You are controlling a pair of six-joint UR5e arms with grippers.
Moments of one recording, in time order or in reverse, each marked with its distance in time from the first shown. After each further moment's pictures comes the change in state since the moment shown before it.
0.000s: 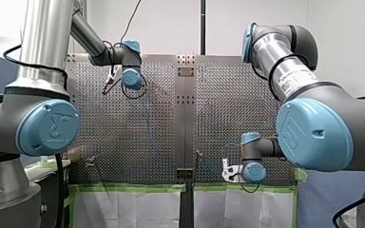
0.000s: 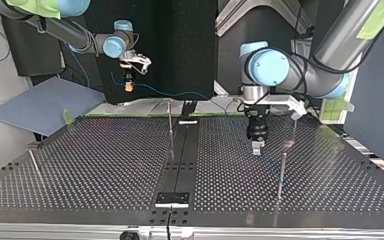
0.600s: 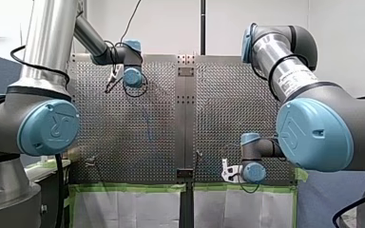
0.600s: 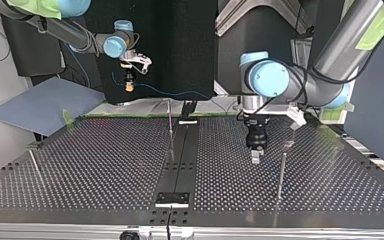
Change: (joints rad) left arm 0.010 -0.039 0.072 -0.021 0.025 -0.001; right arm 0.003 0.002 0.000 -0.004 -0.005 0.002
